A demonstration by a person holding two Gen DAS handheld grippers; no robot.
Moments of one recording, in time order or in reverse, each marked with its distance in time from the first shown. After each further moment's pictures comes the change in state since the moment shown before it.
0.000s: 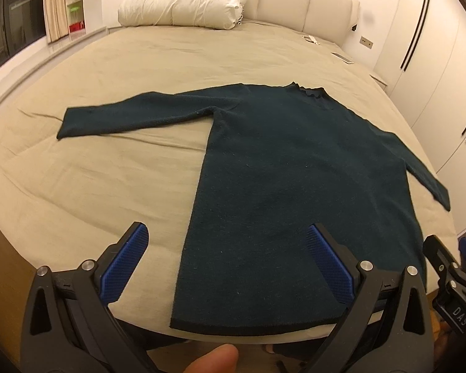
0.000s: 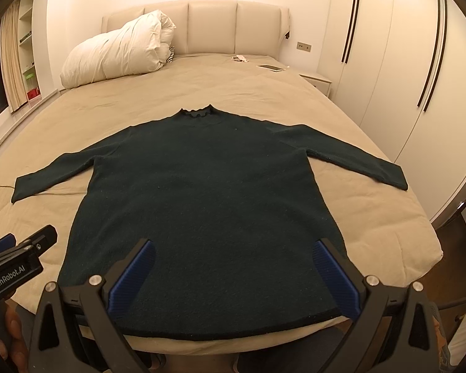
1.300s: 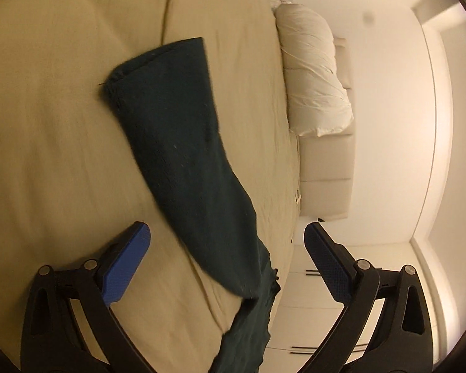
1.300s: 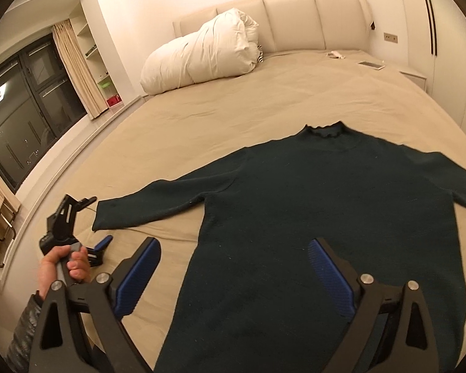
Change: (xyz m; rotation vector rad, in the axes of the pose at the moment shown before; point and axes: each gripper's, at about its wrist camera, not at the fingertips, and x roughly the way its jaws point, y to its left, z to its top) left arm 0.206 0.369 0.085 -1.133 -0.120 -0.575; right arm 0.070 0.108 0.087 -0.022 0.028 0.496
